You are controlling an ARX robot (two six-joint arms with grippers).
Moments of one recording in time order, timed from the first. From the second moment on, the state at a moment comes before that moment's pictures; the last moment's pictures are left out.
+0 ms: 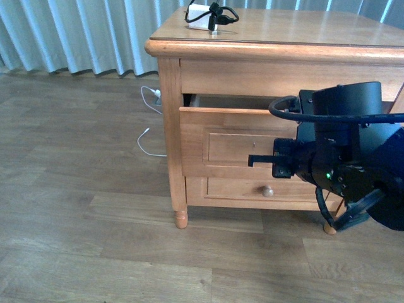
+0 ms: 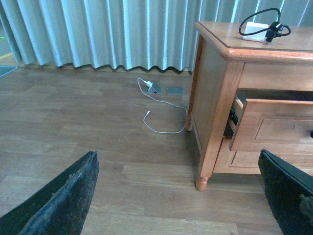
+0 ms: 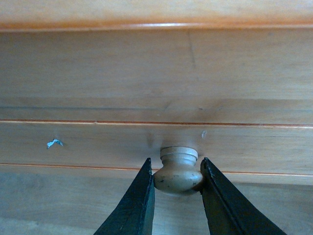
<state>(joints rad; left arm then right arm) 0.00 0.00 0.01 -0.01 0.00 0.00 0.28 2.21 1.02 0.68 0.18 0.18</state>
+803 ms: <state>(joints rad) 0.00 0.00 0.01 -0.01 0.00 0.00 0.26 1.89 0.63 0.55 0.07 0.16</state>
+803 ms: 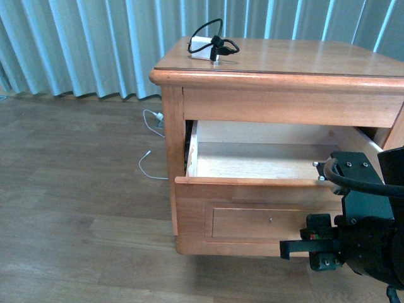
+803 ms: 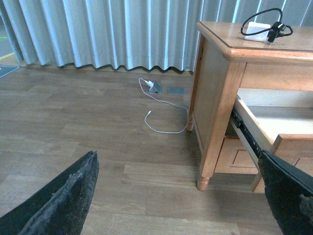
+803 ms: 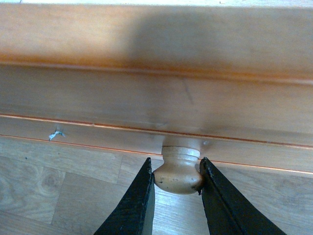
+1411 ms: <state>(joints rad) 0.00 0.00 0.01 -0.01 0.00 0.00 0.19 1.50 0.48 0.39 0.04 0.19</state>
